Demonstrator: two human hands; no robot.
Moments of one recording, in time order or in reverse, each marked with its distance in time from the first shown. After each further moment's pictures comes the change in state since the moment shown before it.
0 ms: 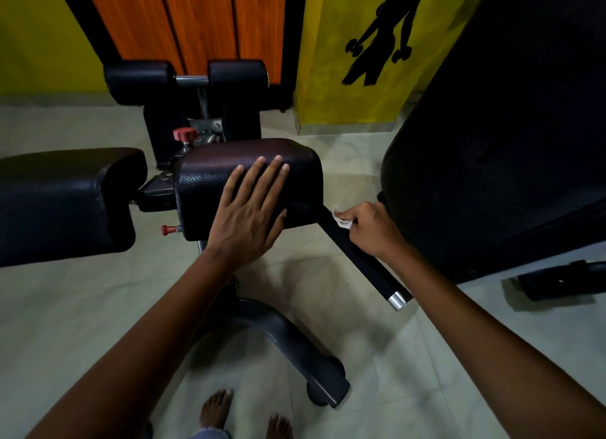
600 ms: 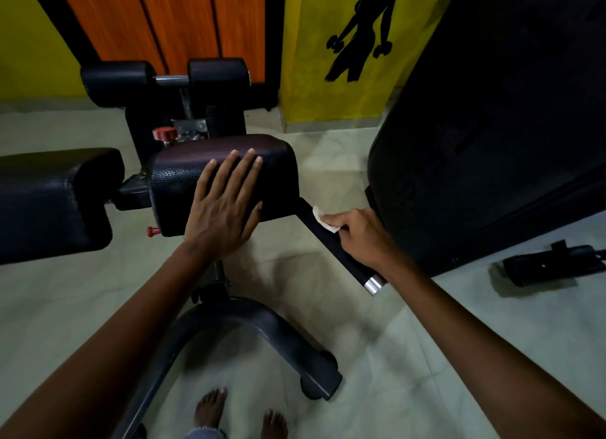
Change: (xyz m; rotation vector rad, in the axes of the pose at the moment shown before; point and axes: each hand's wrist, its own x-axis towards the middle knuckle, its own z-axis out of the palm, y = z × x) left_hand 0.001 0.002 -0.003 0.003 -0.033 -0.015; right_hand -0.038 0.013 -0.012 0.085 -0.001 -0.079
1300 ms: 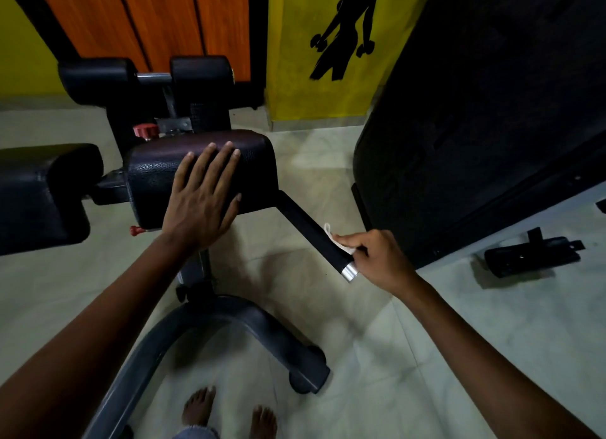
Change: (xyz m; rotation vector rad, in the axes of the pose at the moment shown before) left_hand 0.000 0.003 -0.005 -0.017 -0.033 -0.010; right_hand -0.068 0.026 -0.021 0.146 -0.008 0.038
